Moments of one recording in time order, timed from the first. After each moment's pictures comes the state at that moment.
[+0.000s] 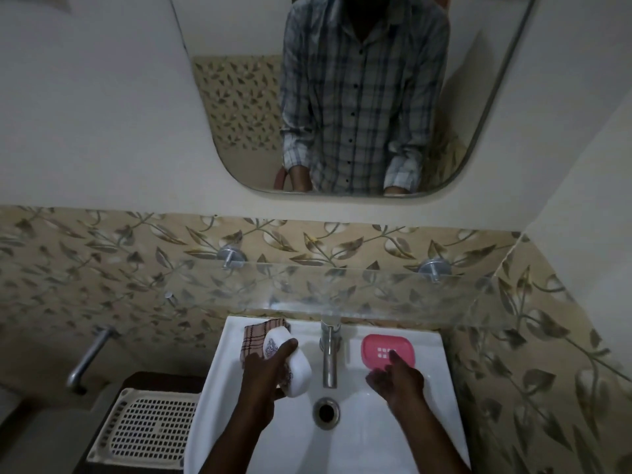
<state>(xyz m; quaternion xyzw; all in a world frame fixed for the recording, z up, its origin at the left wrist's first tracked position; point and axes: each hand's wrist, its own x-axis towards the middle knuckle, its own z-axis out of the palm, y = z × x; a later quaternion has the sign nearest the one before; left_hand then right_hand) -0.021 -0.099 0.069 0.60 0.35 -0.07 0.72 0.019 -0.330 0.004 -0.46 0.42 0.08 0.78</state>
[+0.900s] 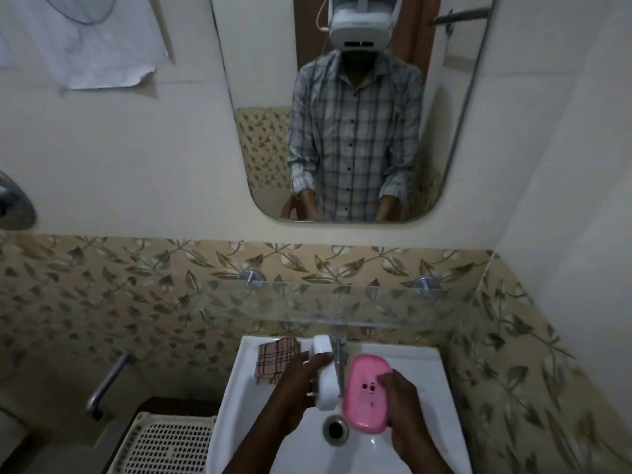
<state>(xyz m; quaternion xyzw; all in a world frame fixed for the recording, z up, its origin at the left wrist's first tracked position) -0.049 -0.116 0.114 0.62 0.17 -0.18 0.75 -0.053 -0.310 0.074 -0.62 0.29 0.08 0.73</state>
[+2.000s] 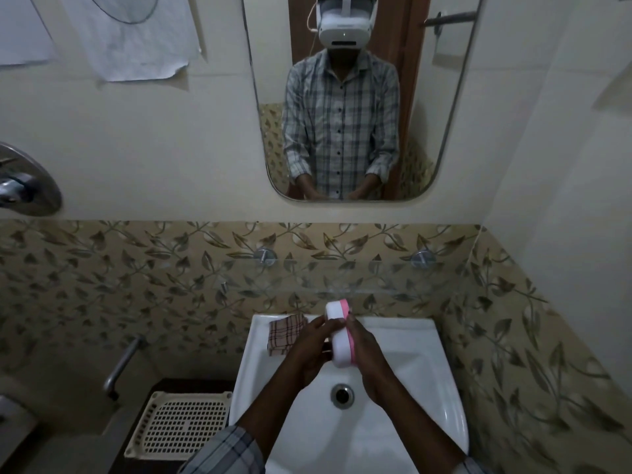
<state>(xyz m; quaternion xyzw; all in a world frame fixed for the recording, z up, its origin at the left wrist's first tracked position) -0.063 -0.108 0.124 0.60 0.08 -0.19 0.77 -0.083 -0.231 0.126 -0.66 0.16 0.09 0.72</state>
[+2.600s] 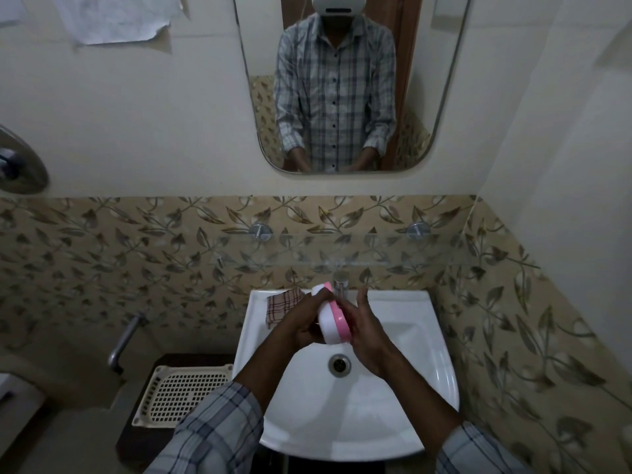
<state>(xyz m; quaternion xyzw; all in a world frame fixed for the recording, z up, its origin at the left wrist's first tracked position) -0.057 -0.104 0.131 0.56 0.20 -0.28 0.76 -0.103 -0.247 0.131 -0.60 0.07 0.19 0.77</state>
